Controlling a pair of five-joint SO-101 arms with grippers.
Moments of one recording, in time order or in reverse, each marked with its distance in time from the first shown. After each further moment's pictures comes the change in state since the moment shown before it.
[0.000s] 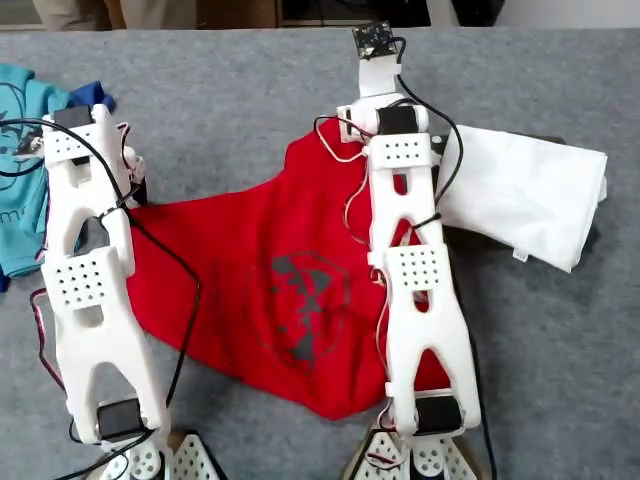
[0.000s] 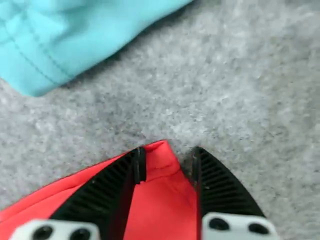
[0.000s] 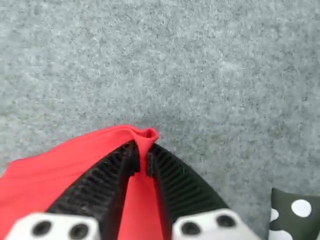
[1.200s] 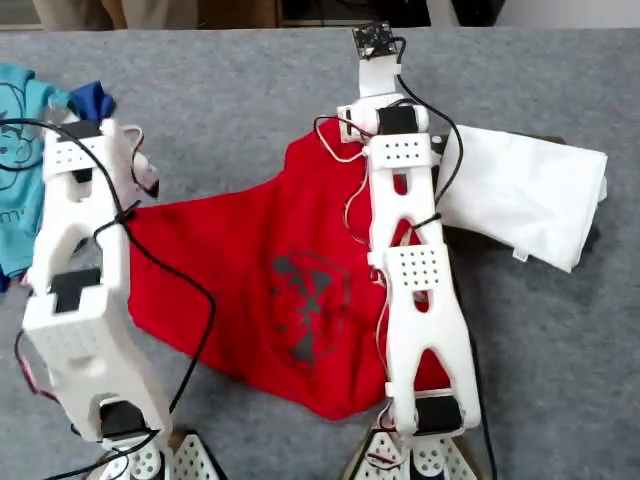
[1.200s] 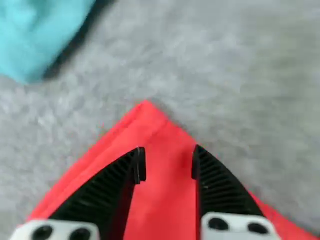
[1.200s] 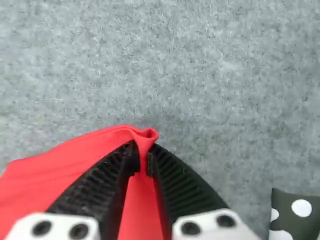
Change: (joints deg) left arm 2.9 -30.2 41.5 -19.8 -11.4; right arm 0.0 0.0 0.0 0.0 0.0
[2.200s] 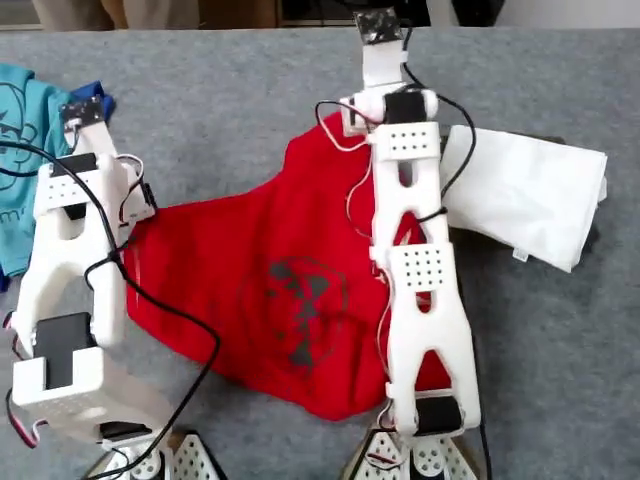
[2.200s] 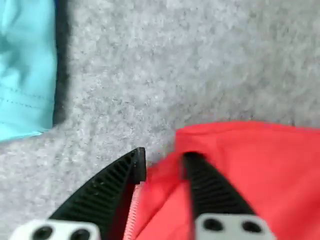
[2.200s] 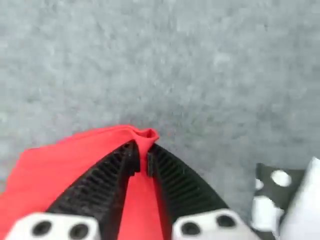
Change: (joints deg) left arm -0.7 -22.0 26.1 -14.9 -35.7; right arm -0.3 -5.1 0.3 8.1 -0.9
